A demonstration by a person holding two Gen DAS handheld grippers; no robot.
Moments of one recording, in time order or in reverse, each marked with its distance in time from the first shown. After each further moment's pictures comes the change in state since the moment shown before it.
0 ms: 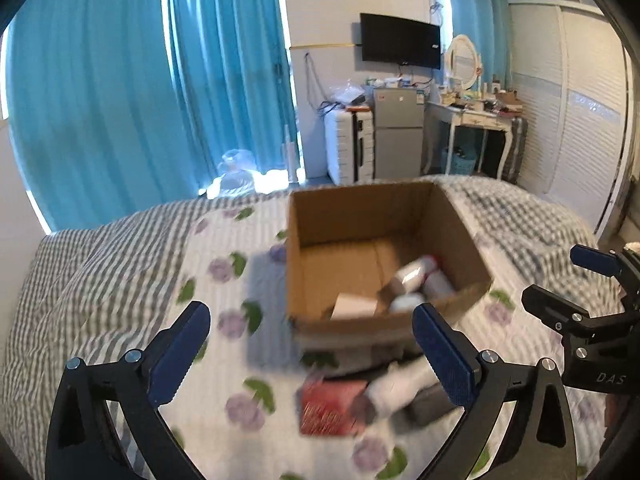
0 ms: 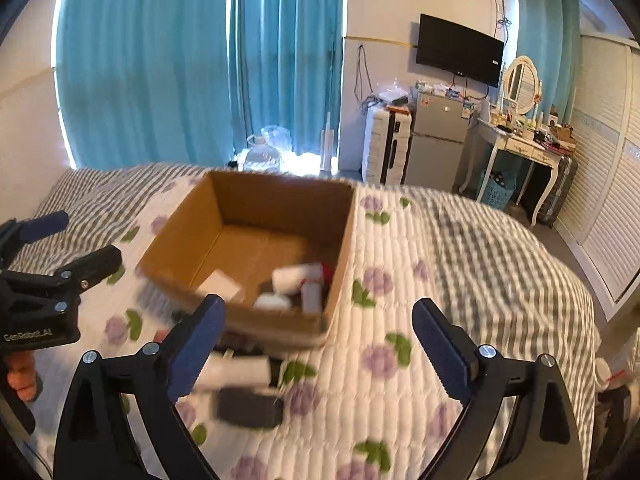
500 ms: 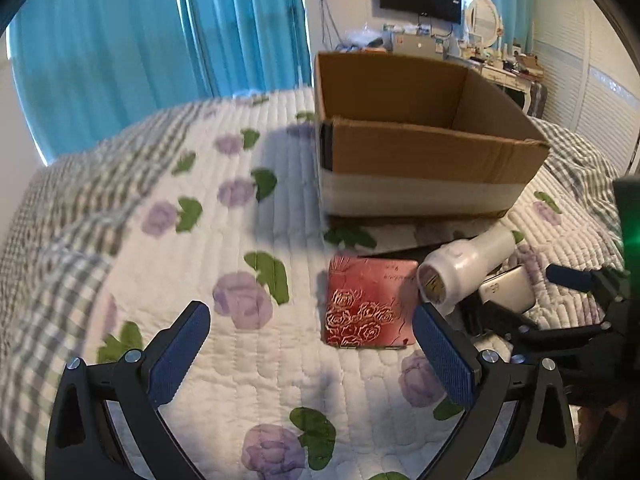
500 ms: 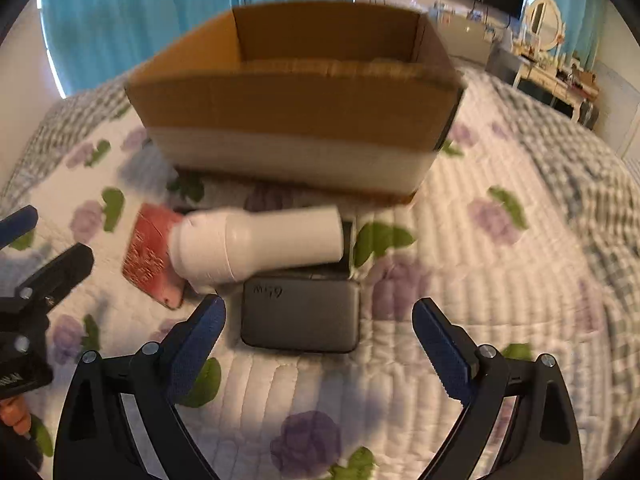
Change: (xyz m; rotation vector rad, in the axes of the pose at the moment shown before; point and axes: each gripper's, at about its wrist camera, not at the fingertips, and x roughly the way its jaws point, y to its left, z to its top) left arm 0.062 0.021 -0.104 -0.033 0.180 0.010; right arm 0.114 0.054 -0.103 0.018 0.273 0.022
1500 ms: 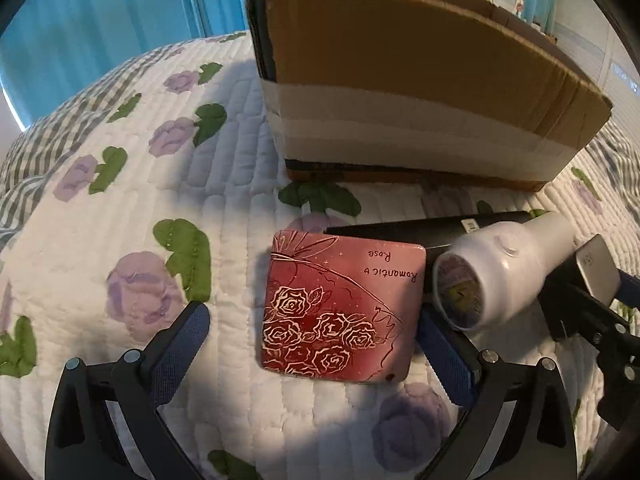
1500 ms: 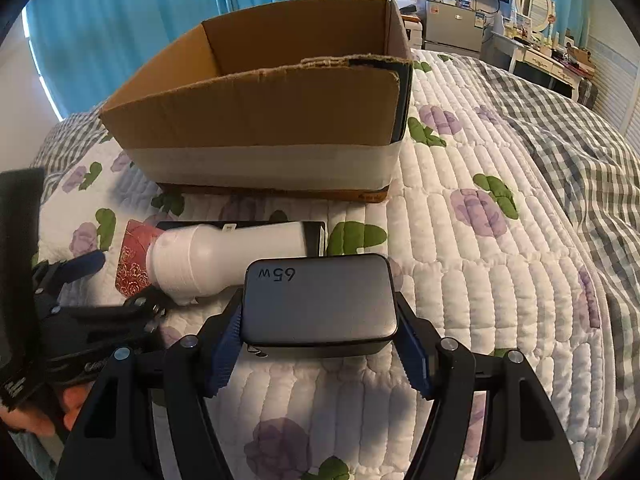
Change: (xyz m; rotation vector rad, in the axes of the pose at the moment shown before) left arm 0.078 -0.035 -0.003 -0.030 0.161 0.001; right arm -0.010 -0.033 0.003 0.071 -0.019 0.049
